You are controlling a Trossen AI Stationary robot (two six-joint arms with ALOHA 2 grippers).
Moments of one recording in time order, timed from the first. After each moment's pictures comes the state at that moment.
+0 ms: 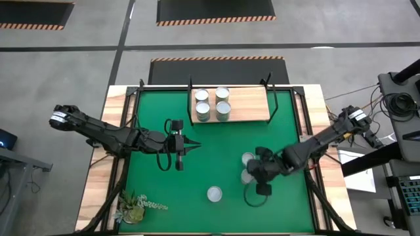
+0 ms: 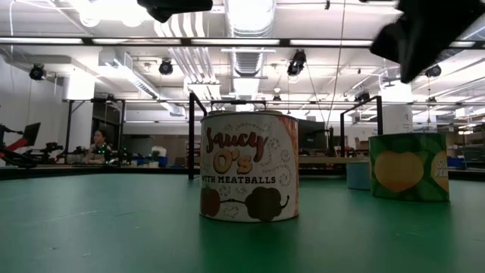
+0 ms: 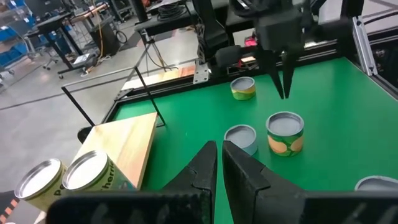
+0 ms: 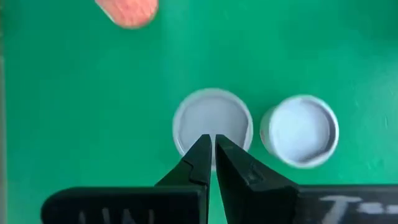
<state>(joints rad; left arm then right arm) -0.26 1.19 0.82 0.06 -0.38 0.15 0.48 1.43 1.07 -0.77 0.14 0.54</state>
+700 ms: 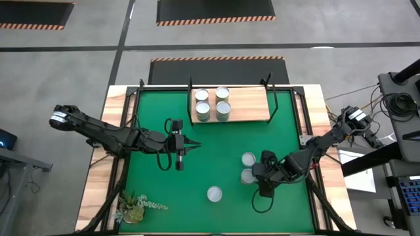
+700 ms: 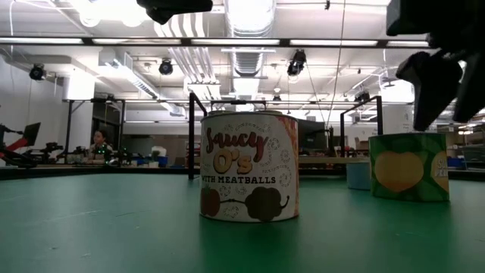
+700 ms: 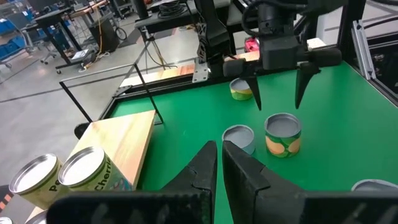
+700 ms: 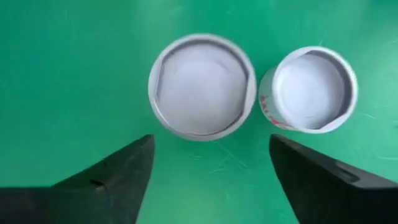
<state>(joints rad) -0.26 1.19 0.82 0.06 -0.38 0.12 0.57 1.43 0.90 -0.68 0.24 0.67</state>
